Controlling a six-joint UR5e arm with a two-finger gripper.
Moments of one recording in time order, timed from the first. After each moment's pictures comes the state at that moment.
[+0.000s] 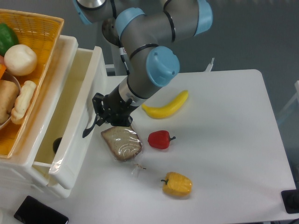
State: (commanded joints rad) arm 2.37 -1.81 -1.59 -1.50 1.00 0.84
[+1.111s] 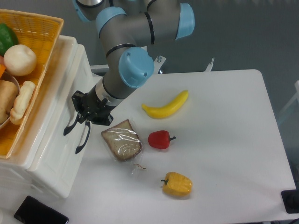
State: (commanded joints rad) arm 2.30 -1.82 -1.59 -1.50 1.01 0.80
